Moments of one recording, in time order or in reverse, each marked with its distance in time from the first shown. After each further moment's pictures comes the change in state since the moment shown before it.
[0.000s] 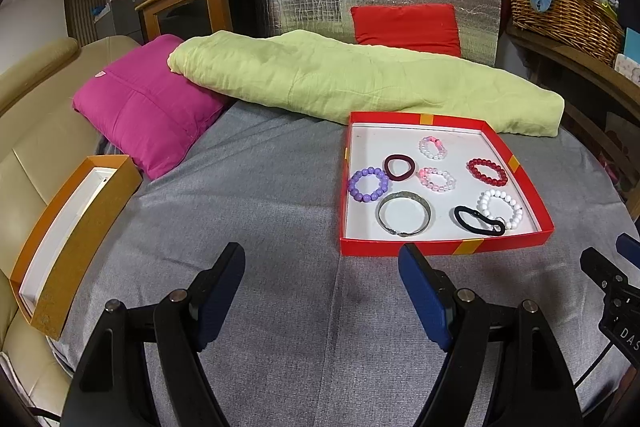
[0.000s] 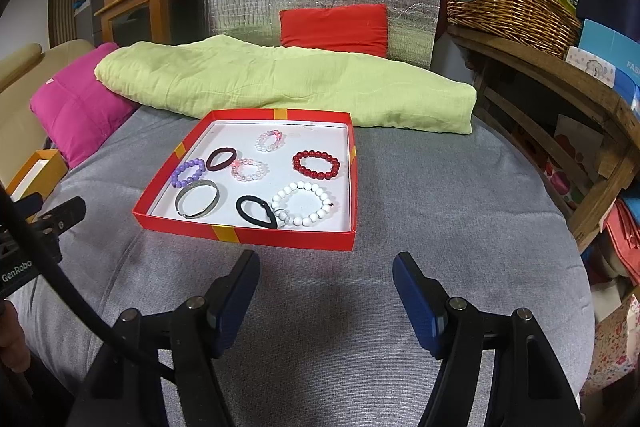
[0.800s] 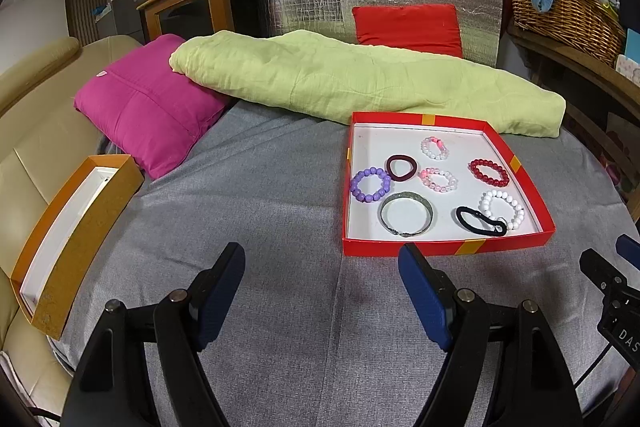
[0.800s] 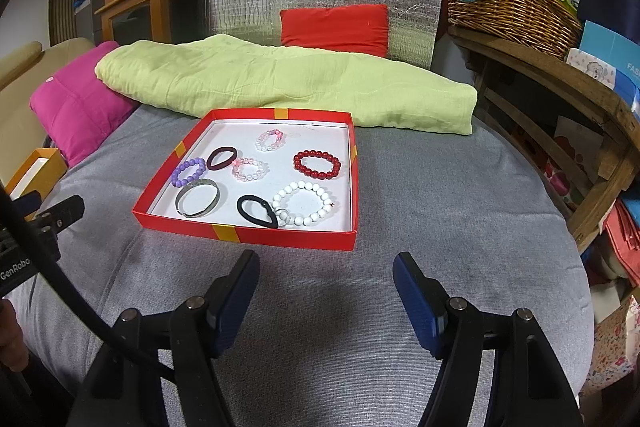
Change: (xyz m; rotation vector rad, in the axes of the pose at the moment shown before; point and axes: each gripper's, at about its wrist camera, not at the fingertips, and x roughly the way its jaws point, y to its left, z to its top) left arm 0.000 0.001 -0.001 -0.003 -0.001 0.007; right arm 0.001 0.001 0.000 -0.001 0.003 0.001
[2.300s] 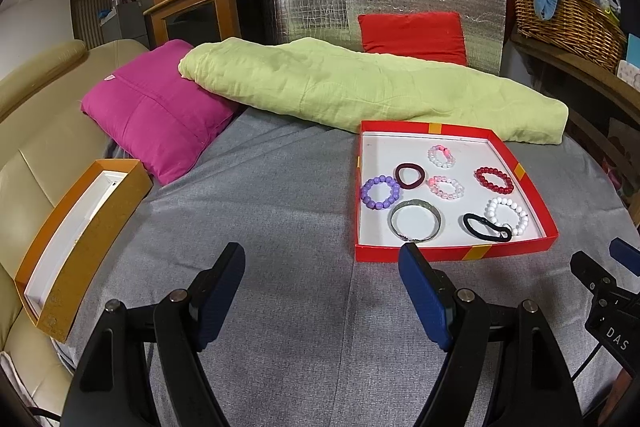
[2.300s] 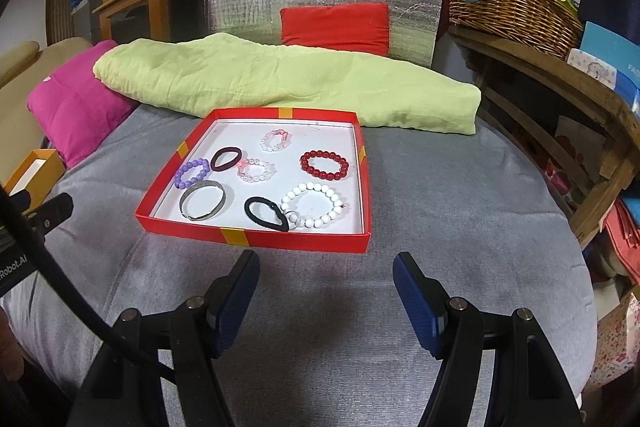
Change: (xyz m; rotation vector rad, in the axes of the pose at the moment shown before) left arm -0.006 0.010 0.001 -0.007 -0.028 0.011; right arm 0.005 0.014 0.002 0.002 0.001 -0.012
